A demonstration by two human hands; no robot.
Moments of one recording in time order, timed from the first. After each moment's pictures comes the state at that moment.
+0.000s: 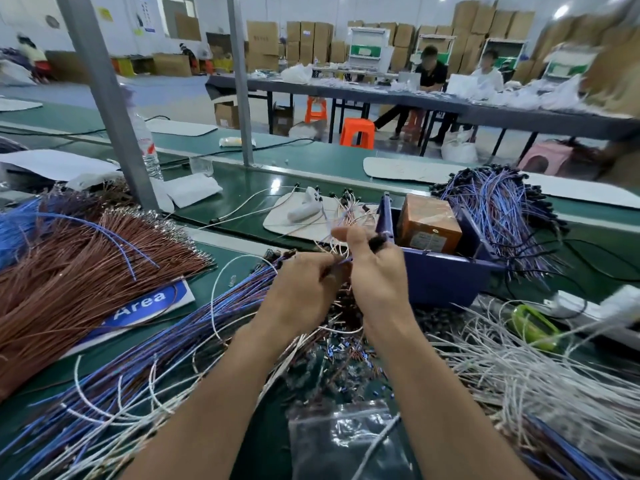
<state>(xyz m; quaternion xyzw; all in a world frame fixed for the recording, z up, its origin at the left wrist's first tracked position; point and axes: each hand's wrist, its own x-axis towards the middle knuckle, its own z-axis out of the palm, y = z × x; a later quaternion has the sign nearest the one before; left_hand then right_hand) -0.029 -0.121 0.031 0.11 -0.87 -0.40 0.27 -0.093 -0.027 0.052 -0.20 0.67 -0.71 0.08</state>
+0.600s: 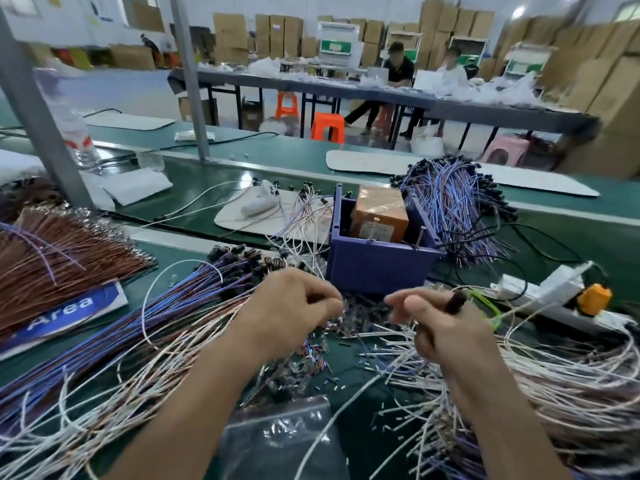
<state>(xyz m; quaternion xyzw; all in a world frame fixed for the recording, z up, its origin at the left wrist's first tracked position) -0.042 -0.070 0.027 0.08 -0.91 -0.36 0.17 -0.131 0.143 0.025 -0.19 0.72 -0.66 0.12</state>
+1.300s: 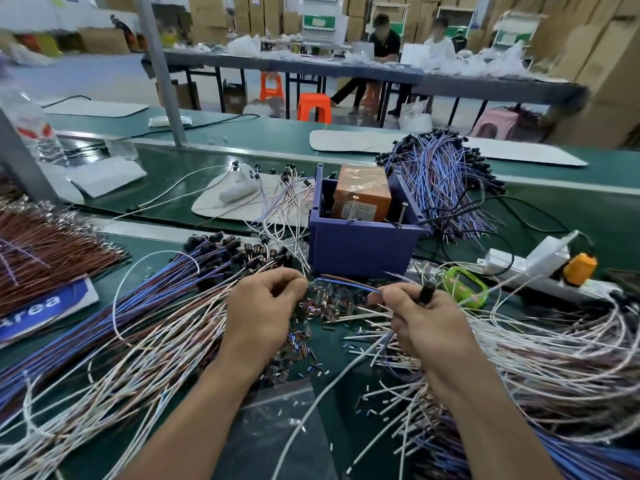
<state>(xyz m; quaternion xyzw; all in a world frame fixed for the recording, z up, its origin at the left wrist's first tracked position) -0.055 -0.060 -0.026 0.21 -0.81 -0.45 0.32 -0.136 0.142 -0.002 -0.11 0.70 -0.69 0.17</state>
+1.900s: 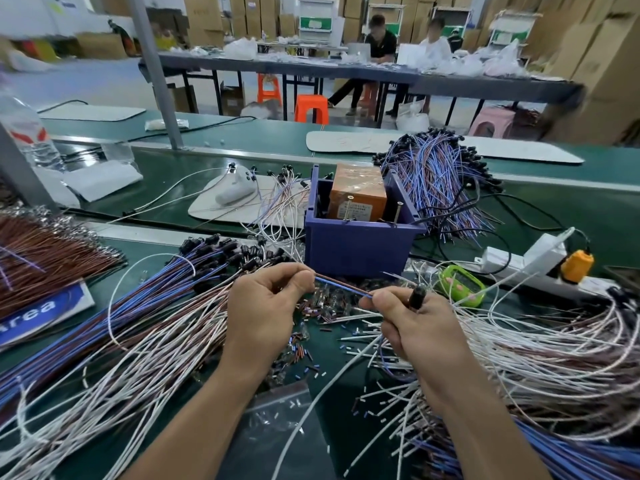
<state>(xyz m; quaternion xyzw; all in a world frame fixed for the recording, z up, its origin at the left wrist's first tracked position) -0.057 -0.046 -0.017 0.17 -0.73 -0.57 0.34 -0.125 0.140 0.001 -0.16 0.71 -0.67 0.15</state>
